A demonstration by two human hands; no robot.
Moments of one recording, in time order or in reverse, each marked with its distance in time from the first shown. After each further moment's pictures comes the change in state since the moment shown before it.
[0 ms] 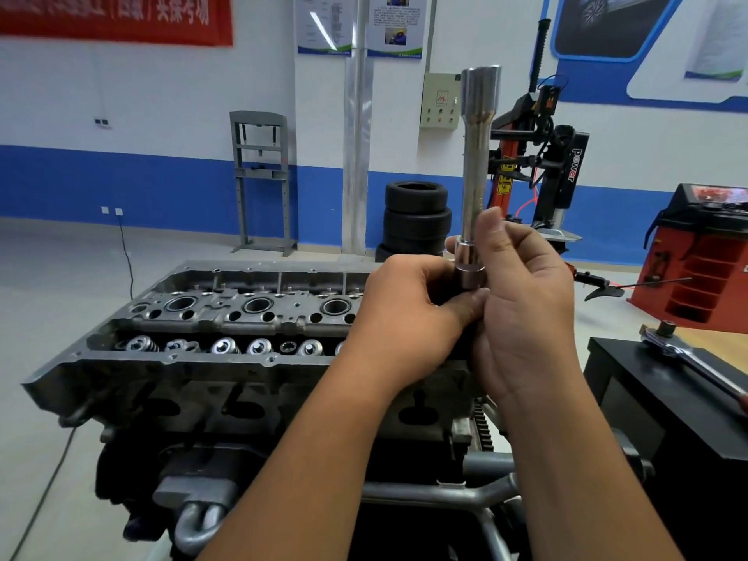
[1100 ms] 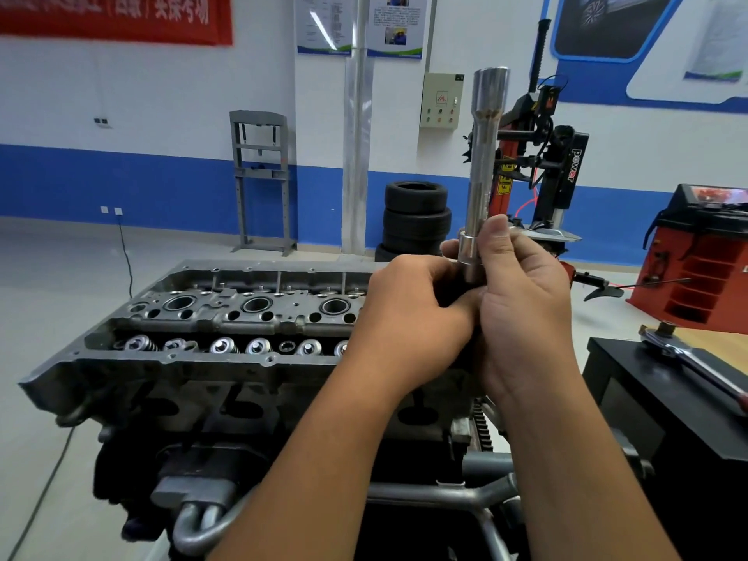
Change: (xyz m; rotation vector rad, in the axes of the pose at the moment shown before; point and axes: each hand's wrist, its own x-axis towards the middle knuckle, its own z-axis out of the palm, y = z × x) left_hand -0.002 0.003 0.004 0.058 0.030 -0.004; right_hand 0.001 0.003 -0.002 -0.060 0.003 0.028
